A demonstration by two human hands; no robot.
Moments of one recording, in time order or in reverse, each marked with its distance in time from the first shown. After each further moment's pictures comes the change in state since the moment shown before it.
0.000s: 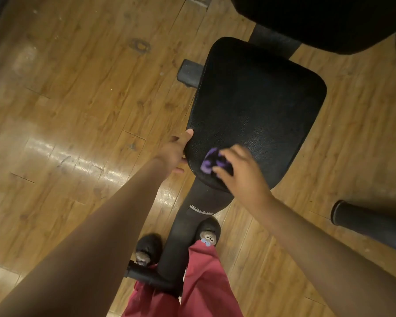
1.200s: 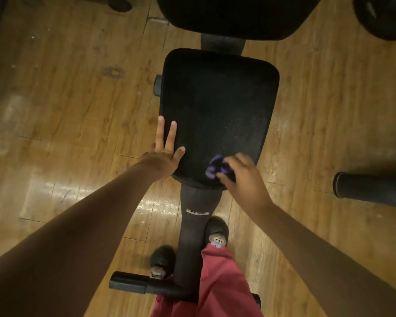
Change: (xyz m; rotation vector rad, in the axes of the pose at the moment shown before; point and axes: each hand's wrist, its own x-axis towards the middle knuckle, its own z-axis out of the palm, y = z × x) left_hand -0.020 0.015 0.019 1.215 0.005 0.462; right_hand -0.049 0.033 -0.013 0.022 0.133 0.189
